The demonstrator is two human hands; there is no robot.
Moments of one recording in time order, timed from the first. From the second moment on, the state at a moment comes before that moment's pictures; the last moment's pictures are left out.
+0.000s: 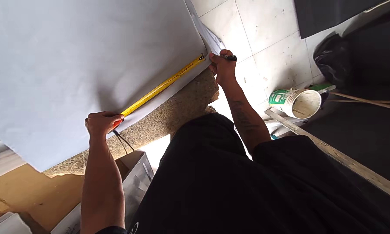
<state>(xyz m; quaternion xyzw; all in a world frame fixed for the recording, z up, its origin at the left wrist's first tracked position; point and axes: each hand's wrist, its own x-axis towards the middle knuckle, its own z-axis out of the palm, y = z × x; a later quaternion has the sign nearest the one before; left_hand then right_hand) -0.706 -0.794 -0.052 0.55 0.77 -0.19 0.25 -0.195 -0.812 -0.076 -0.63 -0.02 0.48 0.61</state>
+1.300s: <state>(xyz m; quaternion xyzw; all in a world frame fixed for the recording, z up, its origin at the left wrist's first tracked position) -0.701 -0.788 -0.045 0.56 0.75 -0.23 0.27 -0.158 -0.839 -0.094 -0.70 -0.22 0.38 0.56</state>
